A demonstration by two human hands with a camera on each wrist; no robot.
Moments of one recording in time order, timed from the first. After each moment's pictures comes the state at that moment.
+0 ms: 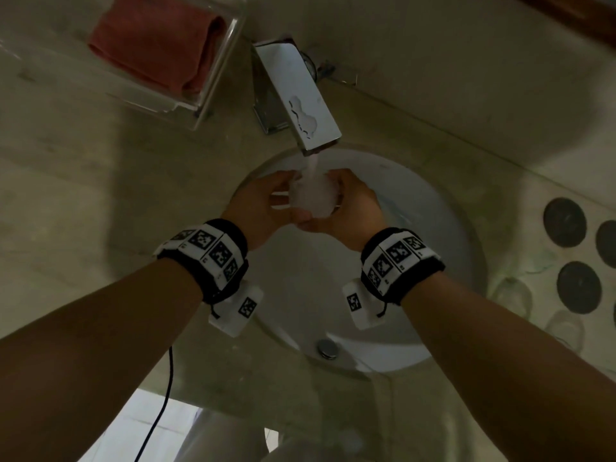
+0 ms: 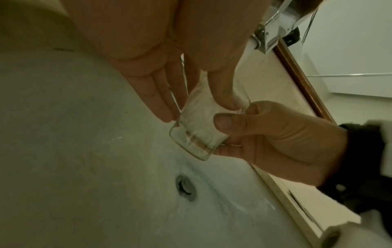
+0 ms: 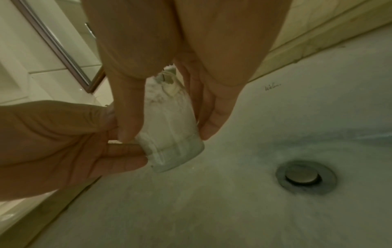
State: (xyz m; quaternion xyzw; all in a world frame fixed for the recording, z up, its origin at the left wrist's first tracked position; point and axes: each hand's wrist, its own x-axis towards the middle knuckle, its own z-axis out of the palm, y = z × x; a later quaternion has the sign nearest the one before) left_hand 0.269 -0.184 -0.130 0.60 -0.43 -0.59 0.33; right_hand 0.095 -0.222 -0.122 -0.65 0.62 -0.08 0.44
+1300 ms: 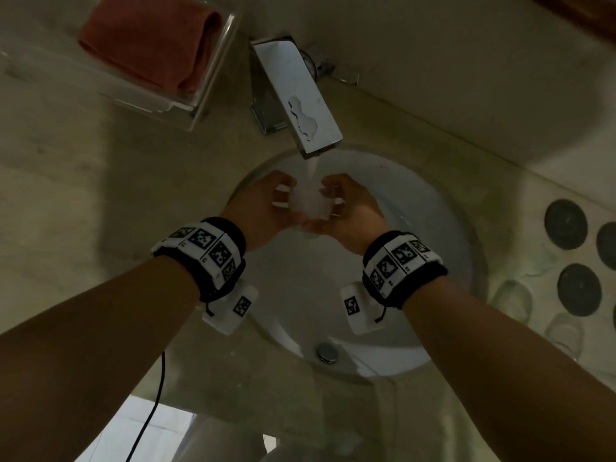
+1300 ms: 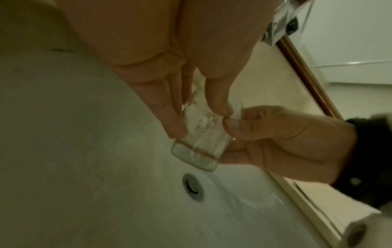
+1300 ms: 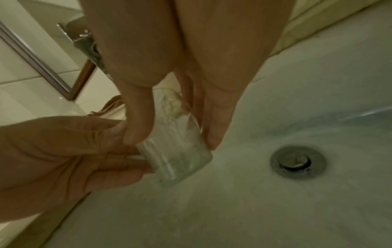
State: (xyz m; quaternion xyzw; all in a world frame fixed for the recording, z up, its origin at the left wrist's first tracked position) left_hand 0.269 -0.193 -0.133 0.61 -0.38 -0.64 0.27; right_hand 0.090 -0.224 -0.131 -0.55 0.62 -0.11 0.56
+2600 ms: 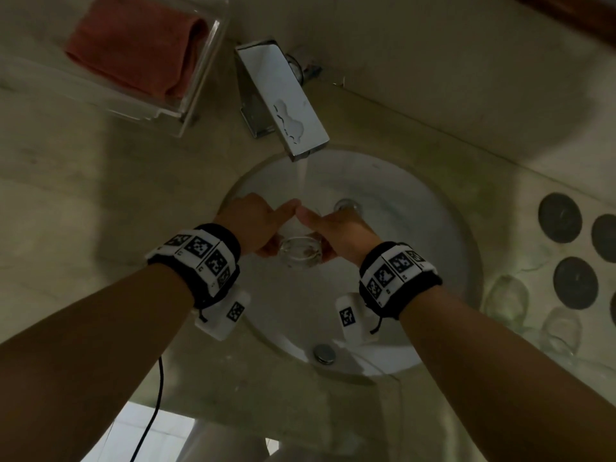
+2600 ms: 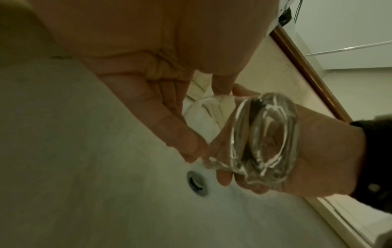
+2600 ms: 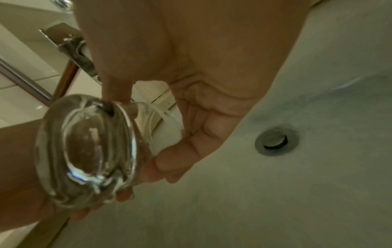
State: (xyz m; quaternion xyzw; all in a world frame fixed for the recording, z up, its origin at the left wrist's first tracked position) left_hand 0.266 -0.191 -0.138 0.69 -0.46 -0.54 0.07; right_hand 0.091 -0.213 -0.134 -0.45 0.65 -0.01 0.62
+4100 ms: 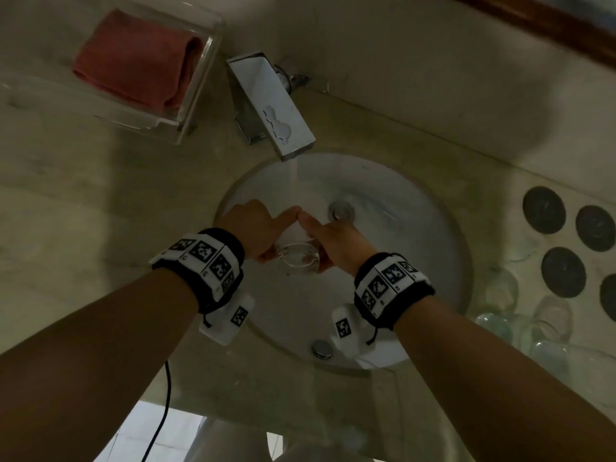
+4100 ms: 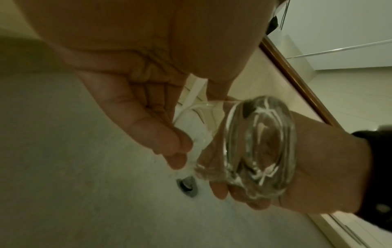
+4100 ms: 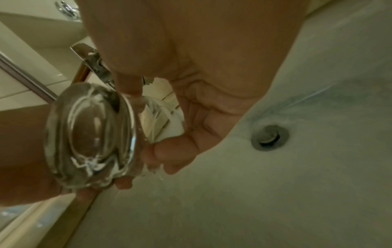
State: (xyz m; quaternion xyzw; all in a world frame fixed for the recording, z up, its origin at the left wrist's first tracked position) left_hand 0.256 -0.183 -0.117 0.71 -0.52 -0.47 0.00; right_hand 0.083 -0.190 -0.124 -0.46 0.65 -0.02 0.60
